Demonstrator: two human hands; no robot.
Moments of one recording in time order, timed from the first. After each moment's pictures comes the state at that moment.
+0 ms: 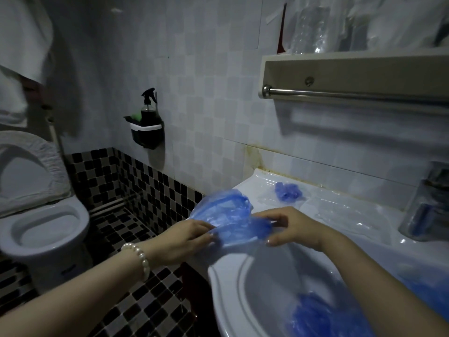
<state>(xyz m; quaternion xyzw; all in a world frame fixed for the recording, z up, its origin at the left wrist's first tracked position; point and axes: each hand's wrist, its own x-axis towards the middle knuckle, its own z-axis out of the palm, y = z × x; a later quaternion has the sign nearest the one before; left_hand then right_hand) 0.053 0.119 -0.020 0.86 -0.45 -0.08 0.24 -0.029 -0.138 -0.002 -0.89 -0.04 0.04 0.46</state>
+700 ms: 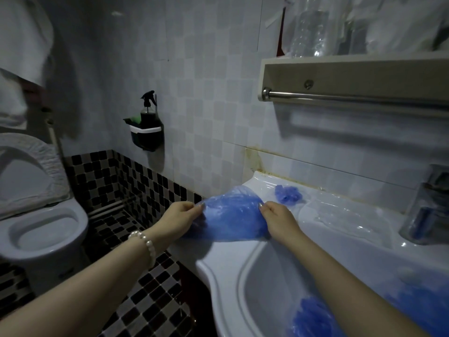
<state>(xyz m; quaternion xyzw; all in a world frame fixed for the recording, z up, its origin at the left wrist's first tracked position) 0.077 0.100 -0.016 0.81 -0.17 -0.08 0.56 0.011 -0.112 -0.023 -0.88 0.17 -0.16 0.40</state>
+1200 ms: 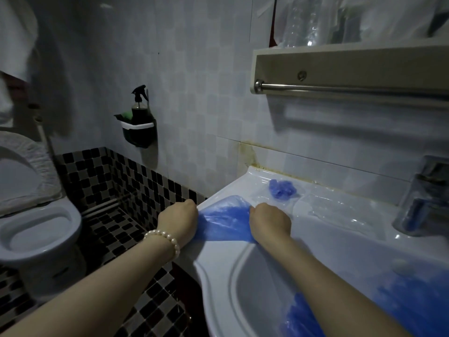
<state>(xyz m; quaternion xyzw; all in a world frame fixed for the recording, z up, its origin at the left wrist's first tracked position) 0.087 0.071 -0.032 0.97 -0.18 0.11 0.08 0.021 -0.093 -0.025 -0.95 0.30 -0.08 0.06</state>
